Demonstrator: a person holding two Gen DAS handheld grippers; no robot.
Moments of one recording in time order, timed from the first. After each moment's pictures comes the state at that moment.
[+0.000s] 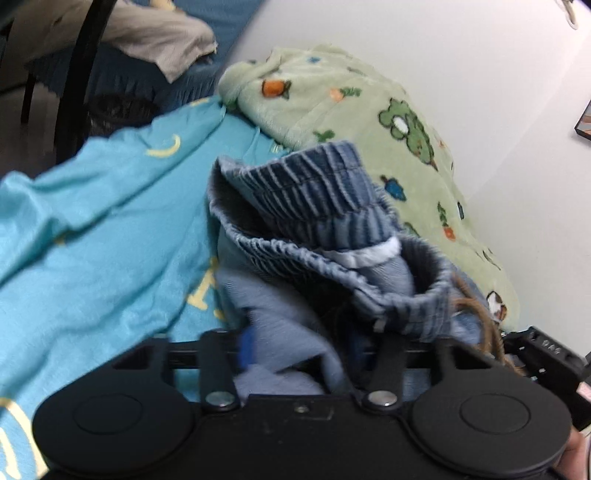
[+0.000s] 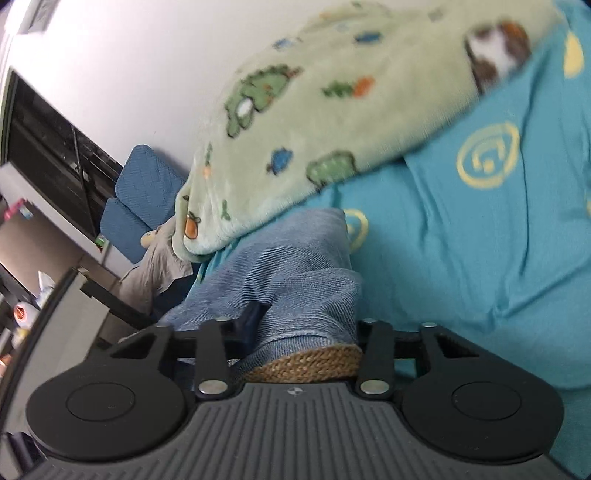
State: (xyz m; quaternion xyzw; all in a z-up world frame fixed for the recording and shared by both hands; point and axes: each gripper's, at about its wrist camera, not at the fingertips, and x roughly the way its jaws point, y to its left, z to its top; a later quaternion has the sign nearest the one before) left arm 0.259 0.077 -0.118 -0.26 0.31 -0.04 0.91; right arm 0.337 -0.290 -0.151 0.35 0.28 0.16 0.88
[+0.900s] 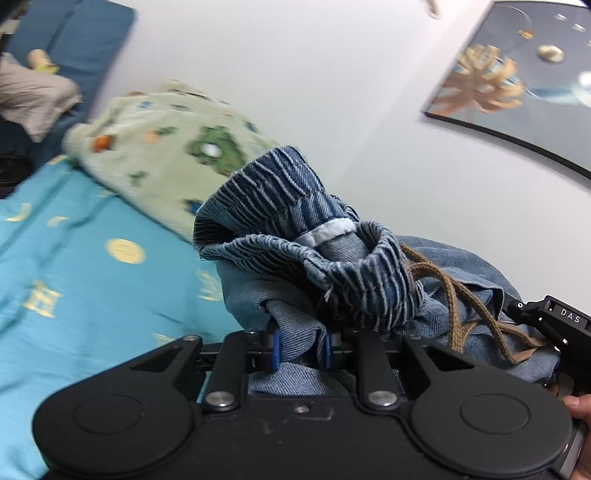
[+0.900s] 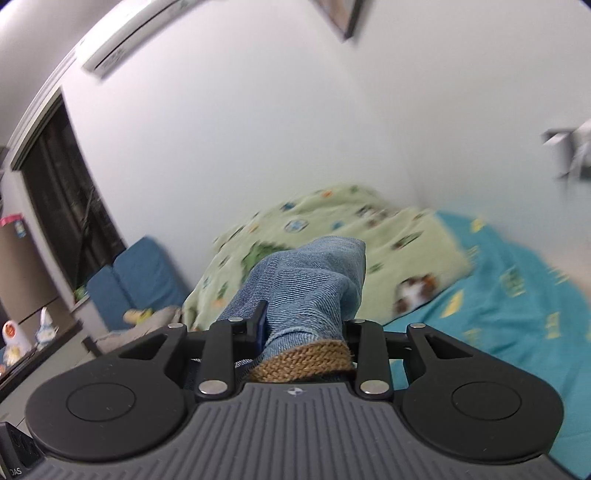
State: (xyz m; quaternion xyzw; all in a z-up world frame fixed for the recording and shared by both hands) left arm 0.163 -0.081 0.008 -0.23 0.24 -0.23 0.91; right arm 0.131 -0.389 0.045 0.26 0.11 0.04 0.96
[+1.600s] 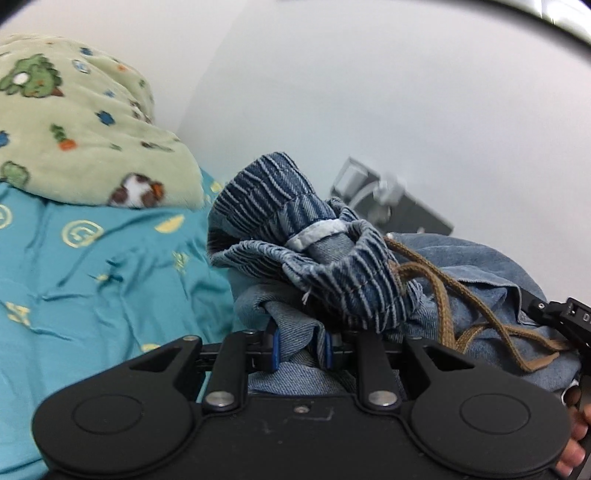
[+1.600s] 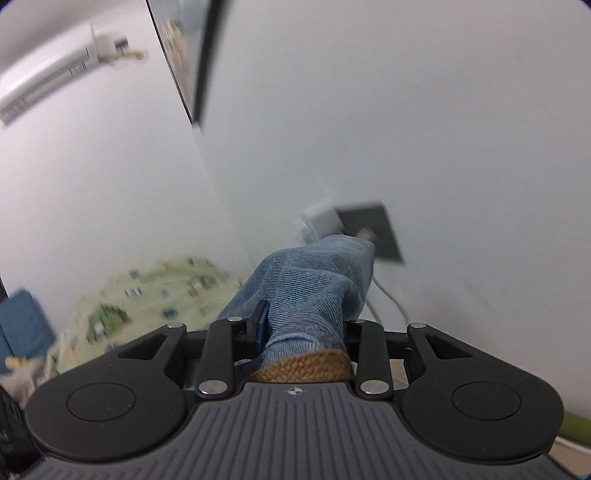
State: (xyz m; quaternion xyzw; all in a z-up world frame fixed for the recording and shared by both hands) left arm 0.172 -0.345 -0.071 -0.11 0.29 -0.41 0.86; right arm -0.006 -0.566 -0.029 0.23 0.07 -0.18 0.95
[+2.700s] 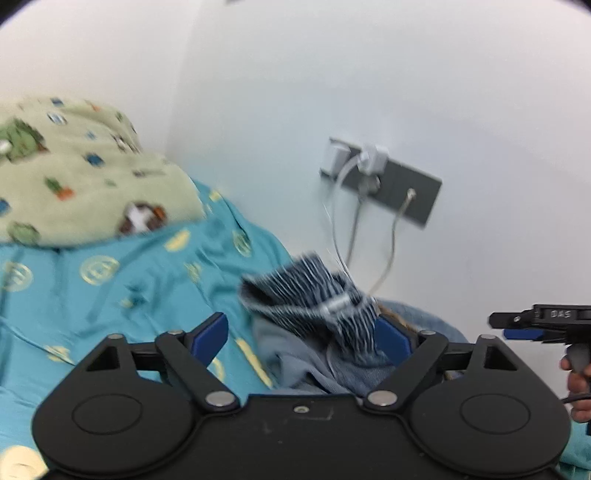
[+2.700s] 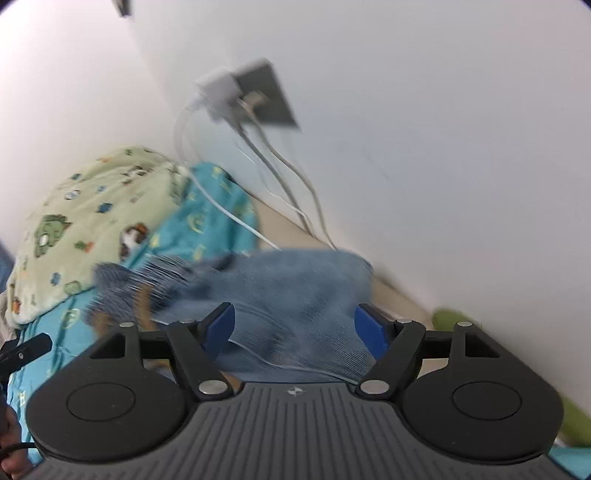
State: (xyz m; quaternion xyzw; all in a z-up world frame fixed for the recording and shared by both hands) left arm 0.128 -0.321 -0.032 -0.01 0.25 -0.40 0.88; right arm -0.021 -0.608 -0.068 0.26 0.26 -0.19 0.91
